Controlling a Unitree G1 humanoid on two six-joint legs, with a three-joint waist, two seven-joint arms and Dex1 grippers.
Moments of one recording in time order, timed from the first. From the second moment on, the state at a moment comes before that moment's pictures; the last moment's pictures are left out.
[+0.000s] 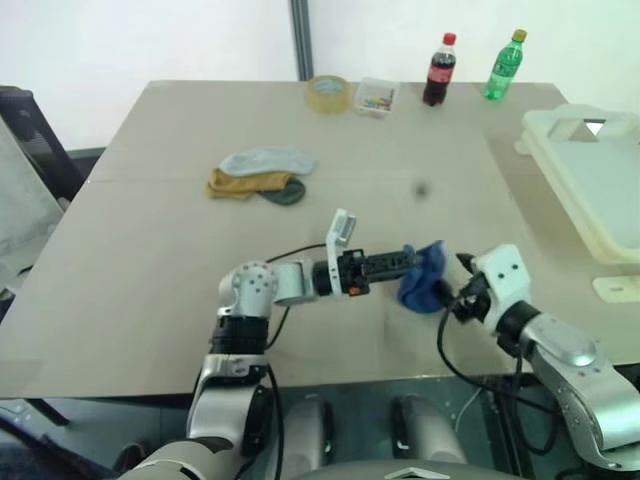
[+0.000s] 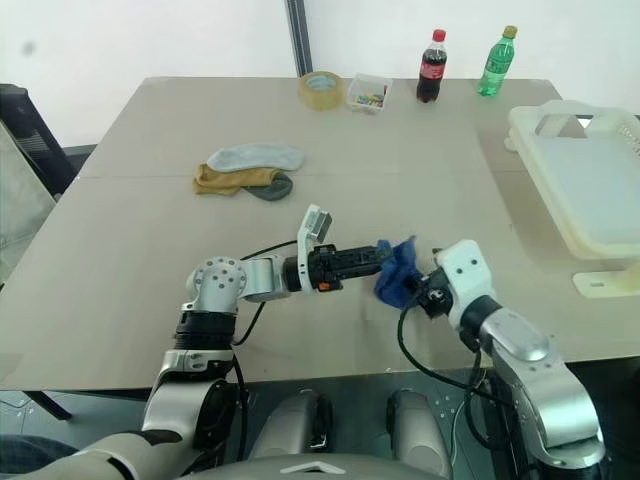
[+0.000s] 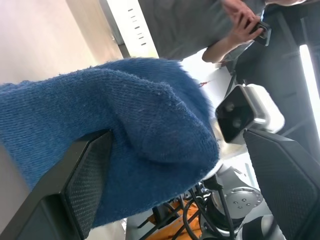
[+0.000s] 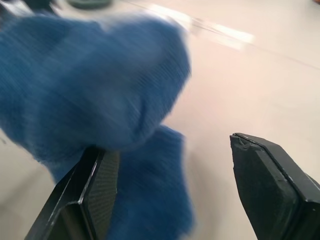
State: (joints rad) left arm -0.59 0.12 0.11 0.17 -0.94 1.33 -0.73; right arm 0.04 -0.41 0.04 -0.72 0.23 0.74 0.38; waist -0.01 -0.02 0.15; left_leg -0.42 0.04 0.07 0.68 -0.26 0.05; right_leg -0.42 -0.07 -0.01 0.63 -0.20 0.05
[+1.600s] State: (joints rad) left arm -0.65 0.06 -0.08 0.31 -0.77 1.17 -0.87; right arm 0.17 -0.44 -0.39 -0.69 0.96 1.05 0.29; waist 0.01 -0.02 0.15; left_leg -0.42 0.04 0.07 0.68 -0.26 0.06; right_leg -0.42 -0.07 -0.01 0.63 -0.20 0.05
